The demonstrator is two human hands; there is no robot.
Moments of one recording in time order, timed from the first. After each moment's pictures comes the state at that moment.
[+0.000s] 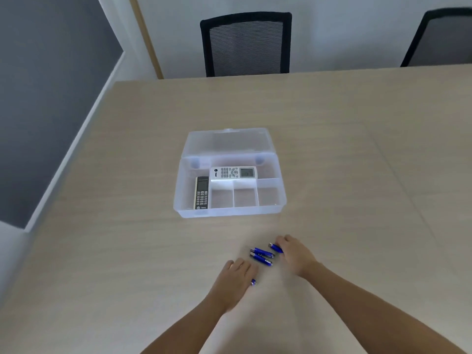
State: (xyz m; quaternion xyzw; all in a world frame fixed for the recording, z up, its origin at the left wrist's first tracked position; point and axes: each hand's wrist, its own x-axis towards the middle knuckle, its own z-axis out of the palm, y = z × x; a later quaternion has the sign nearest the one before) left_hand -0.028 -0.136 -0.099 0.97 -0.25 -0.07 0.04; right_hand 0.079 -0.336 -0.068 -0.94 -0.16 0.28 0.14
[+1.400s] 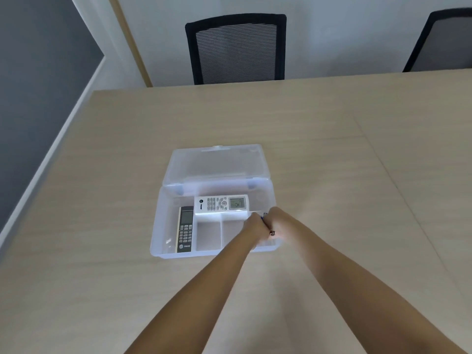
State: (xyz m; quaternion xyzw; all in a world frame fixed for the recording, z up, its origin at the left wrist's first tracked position) left_hand 0.214 -0.195 0.000 0.80 0.22 -0.30 0.48; right_hand 0.258 -0.269 -0.014 -0.85 0.14 0.36 0.37
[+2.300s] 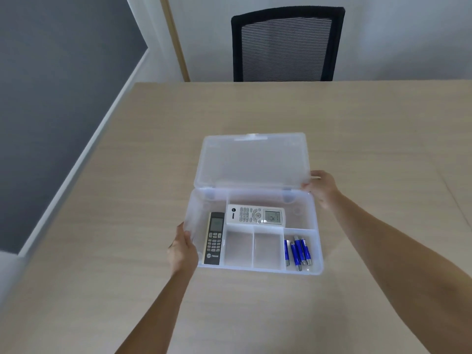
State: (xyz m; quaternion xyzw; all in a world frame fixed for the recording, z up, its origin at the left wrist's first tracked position) left_hand 0.144 0.012 -0.079 0.84 0.39 0.08 0.35; right_hand 0.395 -0.261 -0.029 -0.78 0.17 0.20 0.57
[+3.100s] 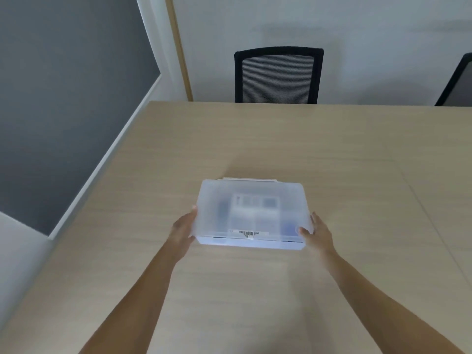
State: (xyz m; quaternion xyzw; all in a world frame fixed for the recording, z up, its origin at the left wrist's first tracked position) left_hand 0.099 0.029 -0.004 0.58 0.34 -0.05 0.74; right_hand 0.184 -0.296 0.004 -0.86 0.07 0.15 0.48
